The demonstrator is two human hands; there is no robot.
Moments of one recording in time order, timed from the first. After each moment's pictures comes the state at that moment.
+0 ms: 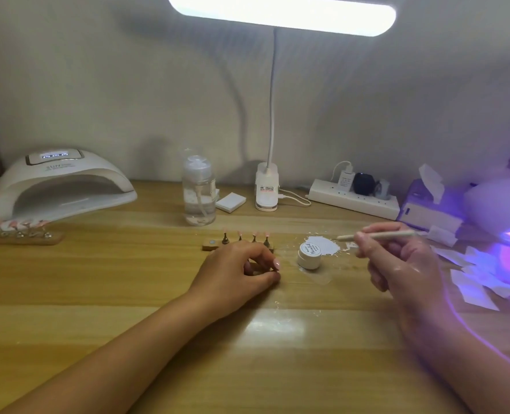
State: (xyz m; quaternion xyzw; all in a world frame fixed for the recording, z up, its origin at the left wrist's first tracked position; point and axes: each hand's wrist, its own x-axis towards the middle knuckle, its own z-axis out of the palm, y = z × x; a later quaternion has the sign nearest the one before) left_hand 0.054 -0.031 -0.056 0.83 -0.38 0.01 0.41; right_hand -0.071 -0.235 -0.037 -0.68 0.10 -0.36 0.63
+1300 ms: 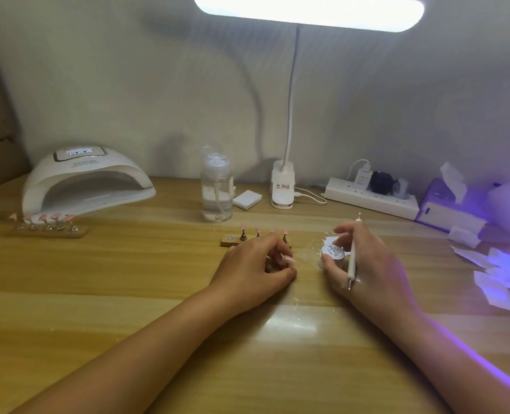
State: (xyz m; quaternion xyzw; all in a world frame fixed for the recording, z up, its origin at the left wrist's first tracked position) left_hand 0.057 -0.031 -0.059 0.84 -0.38 0.02 0.39; right_hand -0.043 -0.211 -0.052 -0.92 0.08 -0.31 0.21
